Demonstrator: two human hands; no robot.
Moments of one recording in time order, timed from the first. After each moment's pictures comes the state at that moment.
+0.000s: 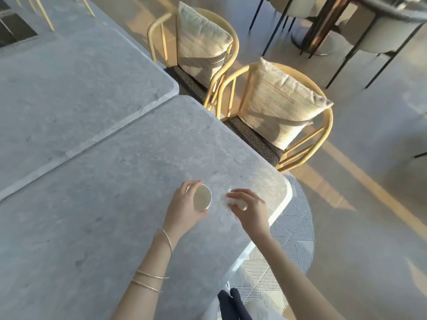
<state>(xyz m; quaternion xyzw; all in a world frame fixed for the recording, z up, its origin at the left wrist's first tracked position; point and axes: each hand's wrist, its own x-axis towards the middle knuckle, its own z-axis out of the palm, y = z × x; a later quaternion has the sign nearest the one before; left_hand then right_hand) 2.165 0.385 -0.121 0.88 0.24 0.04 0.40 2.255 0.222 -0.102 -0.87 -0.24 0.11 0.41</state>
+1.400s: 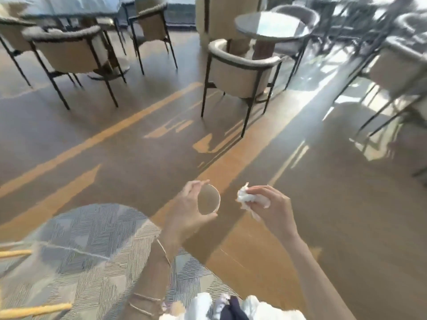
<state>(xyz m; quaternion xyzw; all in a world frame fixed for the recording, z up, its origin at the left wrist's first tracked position) 1.878 -0.231 -0.017 0.73 -0.56 -0.23 0.32 1.681 -0.313 -0.006 -0.76 0.44 -0.34 0.34</state>
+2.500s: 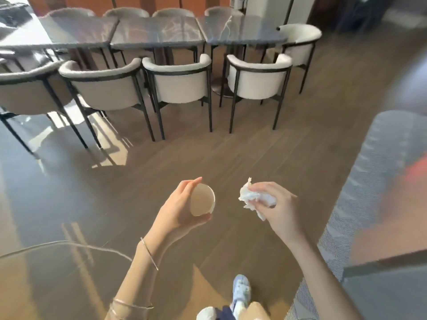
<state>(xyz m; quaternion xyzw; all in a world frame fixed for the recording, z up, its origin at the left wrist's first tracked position) 1.201 -0.678 0.008 0.13 -0.92 -0.36 0.10 1.097 -0.467 0.029 -0.28 0.81 -0.51 0.00</state>
